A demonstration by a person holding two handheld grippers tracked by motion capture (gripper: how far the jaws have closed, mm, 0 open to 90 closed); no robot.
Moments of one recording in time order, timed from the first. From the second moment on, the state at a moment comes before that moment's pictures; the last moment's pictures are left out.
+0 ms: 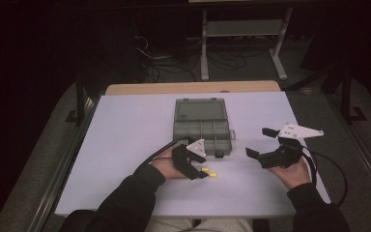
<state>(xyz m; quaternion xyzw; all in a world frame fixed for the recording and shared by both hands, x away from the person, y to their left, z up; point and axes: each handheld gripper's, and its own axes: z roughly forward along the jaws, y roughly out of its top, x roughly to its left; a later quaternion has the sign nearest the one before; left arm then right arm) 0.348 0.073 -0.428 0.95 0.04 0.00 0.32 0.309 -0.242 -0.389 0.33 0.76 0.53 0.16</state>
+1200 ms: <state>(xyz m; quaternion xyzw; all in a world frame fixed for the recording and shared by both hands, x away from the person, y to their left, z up) 0.357 0.078 -0.396 0.94 0.03 0.03 0.33 0.308 -0.242 -0.389 0.33 0.76 0.54 0.16</state>
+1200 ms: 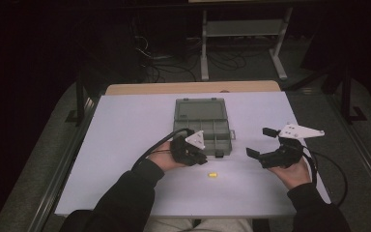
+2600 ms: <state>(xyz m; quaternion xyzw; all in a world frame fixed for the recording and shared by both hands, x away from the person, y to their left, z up) 0.411 0.156 -0.367 0.92 0.15 0.10 0.36 0.309 -0.242 -0.390 0.33 0.76 0.53 0.16</state>
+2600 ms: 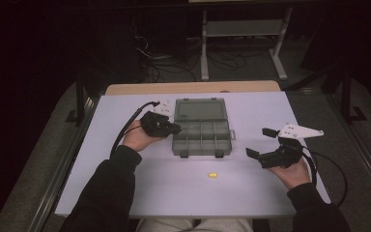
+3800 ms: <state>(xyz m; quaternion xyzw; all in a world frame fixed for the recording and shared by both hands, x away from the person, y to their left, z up) 0.412 0.154 -0.380 0.91 0.18 0.05 0.37 0.309 -0.243 -0.389 0.33 0.76 0.54 0.16</state>
